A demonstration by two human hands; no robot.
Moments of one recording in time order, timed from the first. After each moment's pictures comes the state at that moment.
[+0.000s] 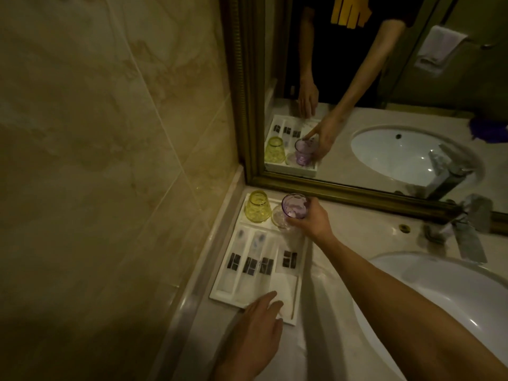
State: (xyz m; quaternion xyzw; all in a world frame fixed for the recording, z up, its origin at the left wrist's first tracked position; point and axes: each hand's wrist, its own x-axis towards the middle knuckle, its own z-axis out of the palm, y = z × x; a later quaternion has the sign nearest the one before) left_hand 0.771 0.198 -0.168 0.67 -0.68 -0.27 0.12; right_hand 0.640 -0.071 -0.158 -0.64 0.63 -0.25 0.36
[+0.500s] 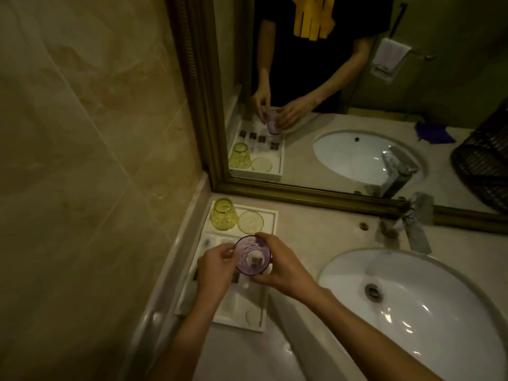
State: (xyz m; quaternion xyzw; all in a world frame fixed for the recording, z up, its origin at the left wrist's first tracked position) left_hand 0.783 0.075 -0.118 0.74 -0.39 -0.37 0.40; right_hand 0.607 0.032 -0.132 -0.80 0.44 -0.21 0.34
